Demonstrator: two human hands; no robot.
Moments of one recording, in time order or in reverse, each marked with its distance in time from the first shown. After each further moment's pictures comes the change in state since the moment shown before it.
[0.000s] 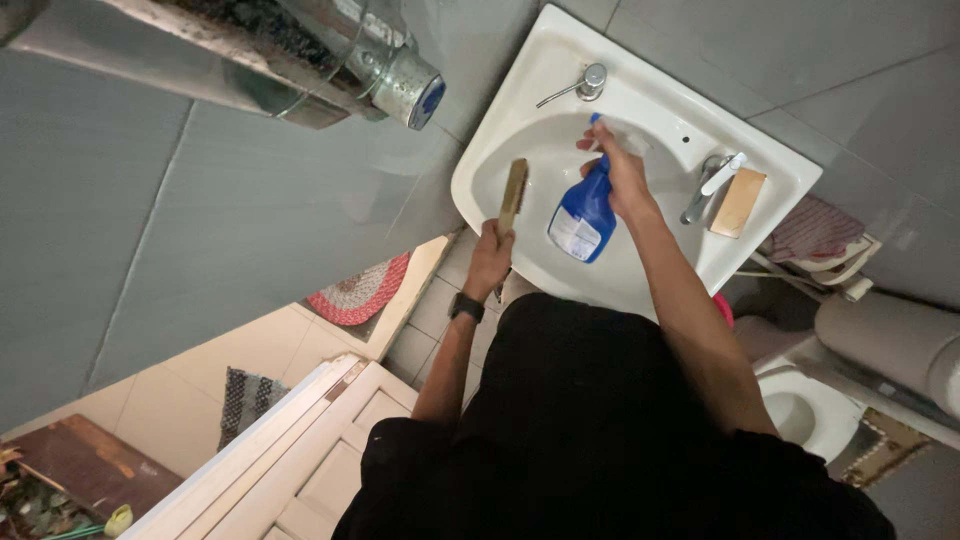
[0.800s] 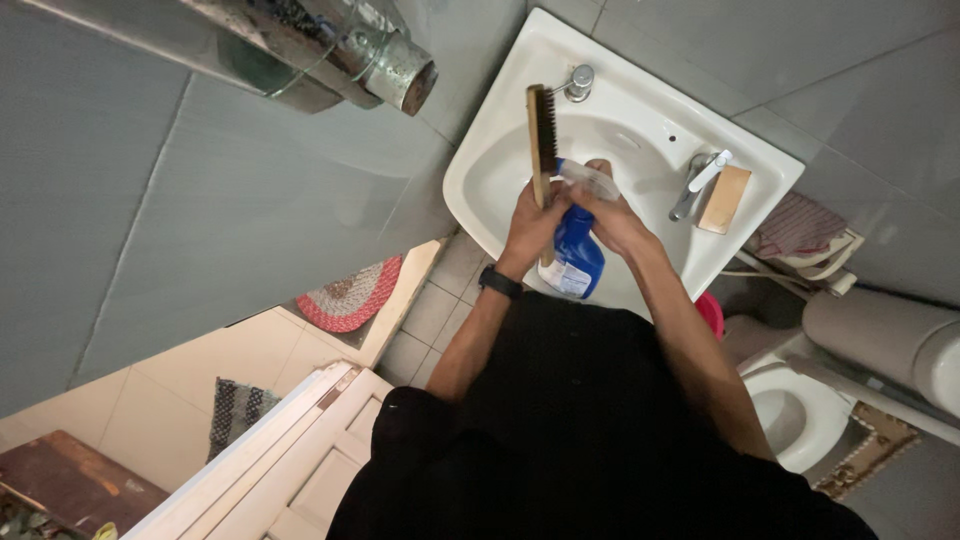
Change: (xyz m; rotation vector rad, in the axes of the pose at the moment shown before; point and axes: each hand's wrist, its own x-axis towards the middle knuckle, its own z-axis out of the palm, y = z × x) left_hand 0.013 0.148 0.035 -0.511 -0.195 0.131; right_hand -0.063 0.021 -0.016 0.112 -0.494 -0.133
